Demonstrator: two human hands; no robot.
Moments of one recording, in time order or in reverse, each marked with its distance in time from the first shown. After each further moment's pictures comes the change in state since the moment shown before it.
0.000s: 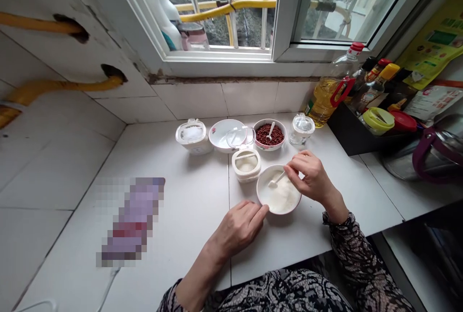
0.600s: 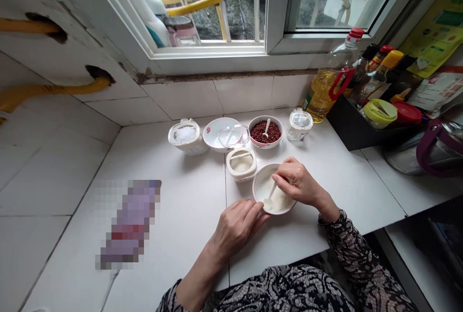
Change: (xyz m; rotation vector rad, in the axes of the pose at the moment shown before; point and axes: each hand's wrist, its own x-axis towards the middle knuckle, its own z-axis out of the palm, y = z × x) left_hand -0.002 0.003 0.005 -0.016 0.042 -0.121; right_hand -0.013 0.000 0.022 0.258 -0.141 0.090
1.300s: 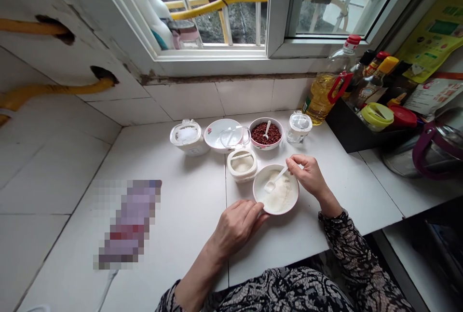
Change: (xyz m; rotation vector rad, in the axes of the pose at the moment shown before) left_hand 0.001 -0.001 -0.001 -0.015 0.009 0.027; right_hand 0.000 0.015 -0.010 0.203 0.223 0.402
